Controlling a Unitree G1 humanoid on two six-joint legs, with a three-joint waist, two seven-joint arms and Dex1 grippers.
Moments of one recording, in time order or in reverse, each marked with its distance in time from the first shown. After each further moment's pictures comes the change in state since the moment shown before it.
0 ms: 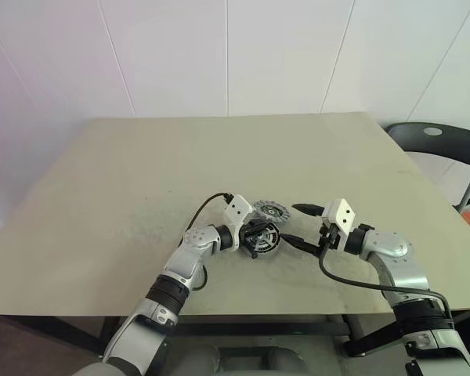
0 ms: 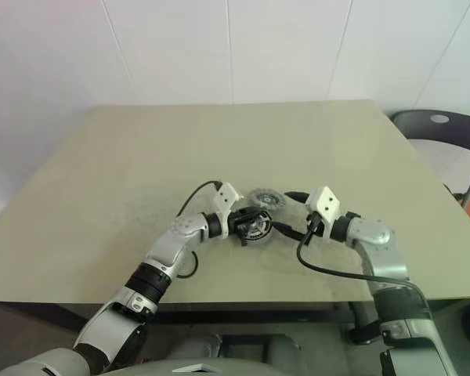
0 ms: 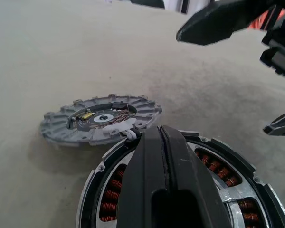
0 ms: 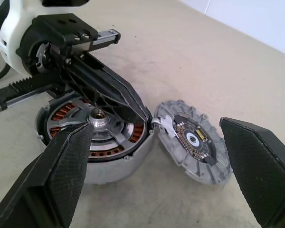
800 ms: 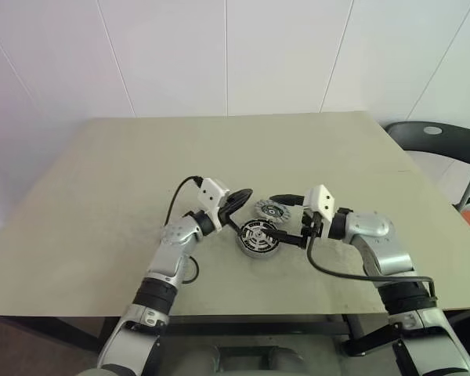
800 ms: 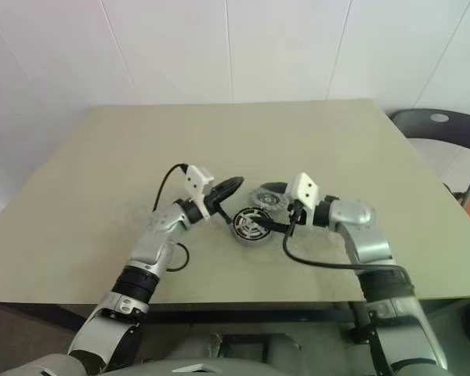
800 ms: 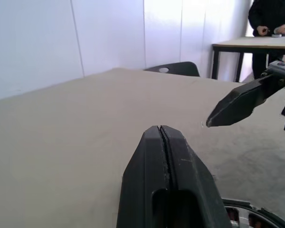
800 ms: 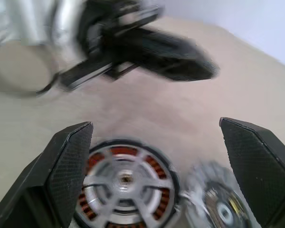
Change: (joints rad) left arm 0.056 0.046 0.183 -0.096 -0.066 -0.281 0.007; right arm -0.163 -0.008 0.127 -0.056 -0.023 0.082 0.131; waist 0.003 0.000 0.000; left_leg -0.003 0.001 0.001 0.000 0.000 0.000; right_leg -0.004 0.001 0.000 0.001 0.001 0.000
